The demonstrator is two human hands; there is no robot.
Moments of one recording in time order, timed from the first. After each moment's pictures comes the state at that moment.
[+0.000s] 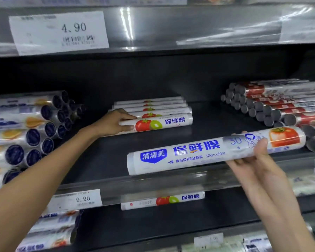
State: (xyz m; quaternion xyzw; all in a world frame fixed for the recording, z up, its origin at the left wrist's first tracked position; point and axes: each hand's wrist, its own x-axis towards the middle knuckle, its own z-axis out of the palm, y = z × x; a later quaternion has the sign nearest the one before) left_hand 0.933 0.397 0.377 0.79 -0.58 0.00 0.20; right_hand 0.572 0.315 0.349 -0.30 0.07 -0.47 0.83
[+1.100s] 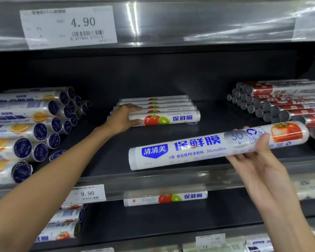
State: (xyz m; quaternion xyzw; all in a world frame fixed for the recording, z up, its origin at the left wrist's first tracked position) left_hand 0.916 0.388 0.374 0.80 -0.54 0.07 0.27; right_hand 0.580 0.312 0.353 -0.31 0.05 -0.47 0.82
